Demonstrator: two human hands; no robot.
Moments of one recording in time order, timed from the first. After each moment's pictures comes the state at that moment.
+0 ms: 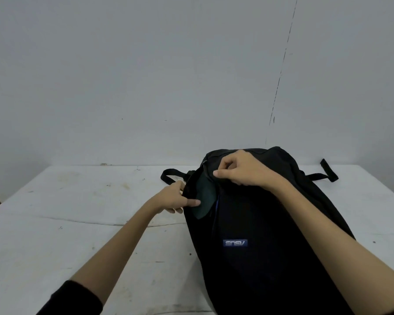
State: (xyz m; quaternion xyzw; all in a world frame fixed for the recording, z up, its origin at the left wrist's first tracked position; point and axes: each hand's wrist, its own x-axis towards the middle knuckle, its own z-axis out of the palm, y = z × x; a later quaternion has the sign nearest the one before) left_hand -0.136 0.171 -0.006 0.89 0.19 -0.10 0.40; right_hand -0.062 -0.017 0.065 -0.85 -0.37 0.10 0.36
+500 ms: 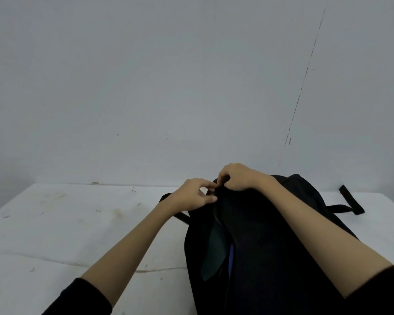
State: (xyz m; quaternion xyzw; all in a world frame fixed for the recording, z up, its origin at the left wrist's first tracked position) left_hand -0.038 0.196 0.008 0.92 0.01 0.03 0.40; right_hand 0.056 0.057 0.055 -0.91 -0.39 0.12 0.11
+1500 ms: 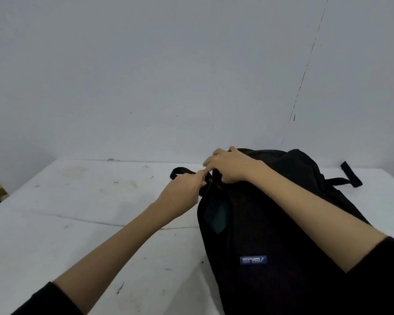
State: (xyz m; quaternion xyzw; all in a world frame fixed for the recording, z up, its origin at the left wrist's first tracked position) left_hand -0.132 0.179 0.002 0.99 0.03 0.11 0.10; right_hand -0.014 0.065 0.048 -0.84 -0.52 -0.02 -0.14
